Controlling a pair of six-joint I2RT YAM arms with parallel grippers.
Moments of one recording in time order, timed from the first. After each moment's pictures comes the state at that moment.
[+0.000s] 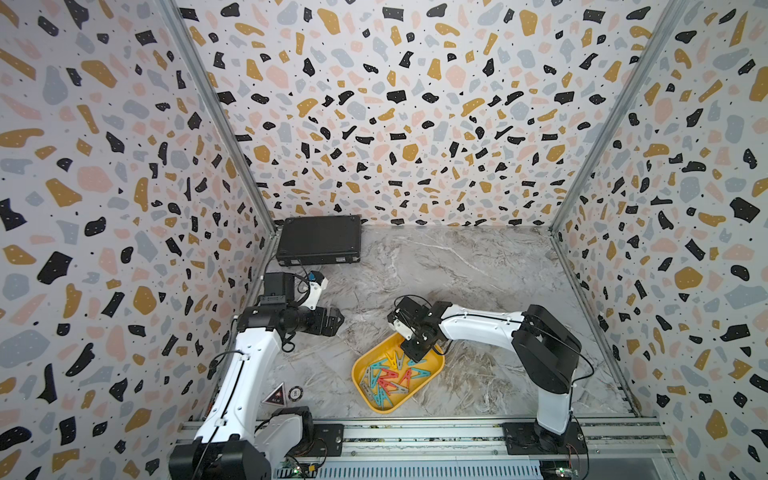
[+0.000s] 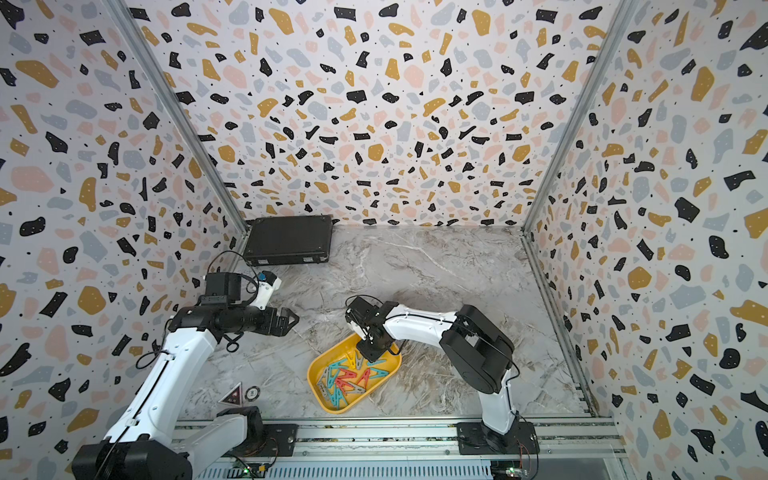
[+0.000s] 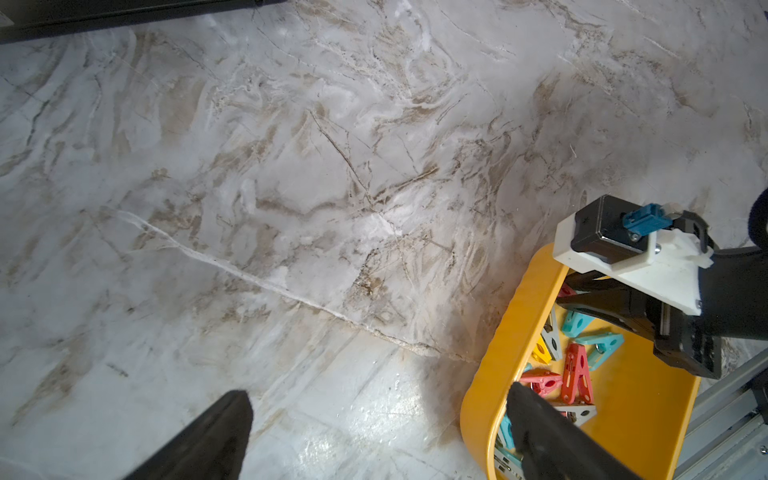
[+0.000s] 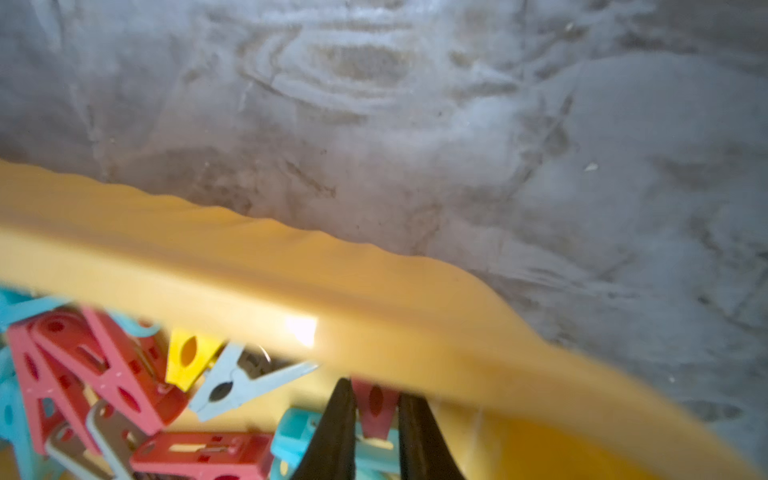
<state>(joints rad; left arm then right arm) 0.06 1.06 0.91 -0.88 0.41 0.23 0.98 1.90 1.28 -0.68 -0.09 0.12</state>
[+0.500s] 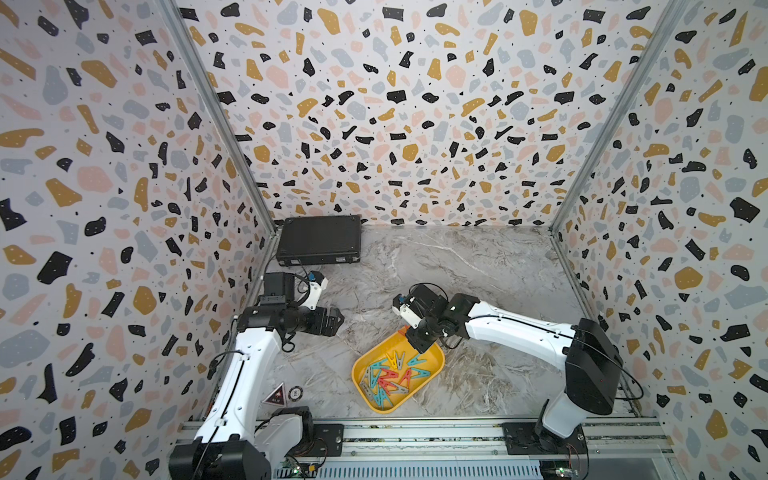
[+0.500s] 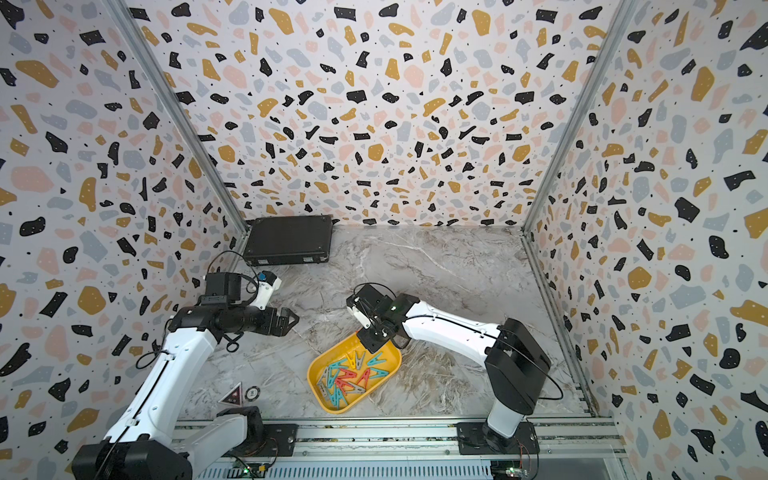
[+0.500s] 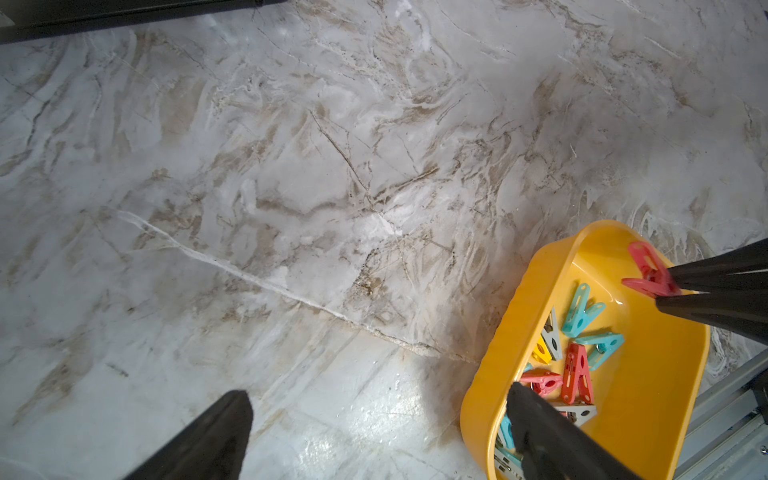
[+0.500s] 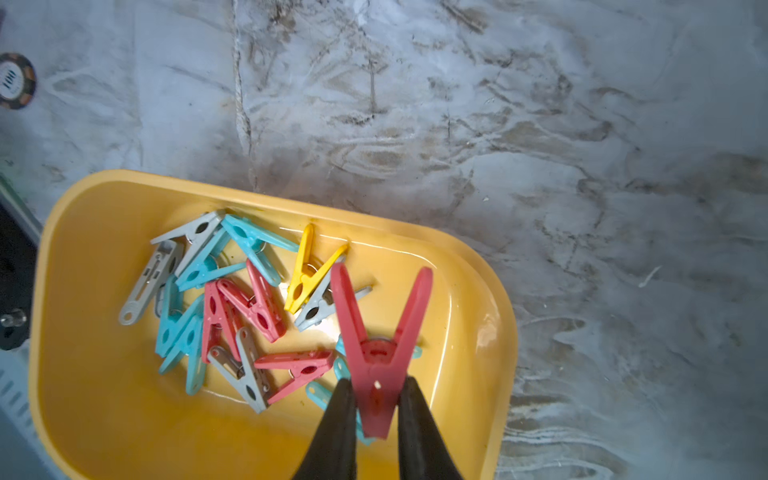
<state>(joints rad) 0.06 1.06 0.91 -0.88 0.41 0.23 0.97 1.66 1.29 -0.75 -0.08 0.17</state>
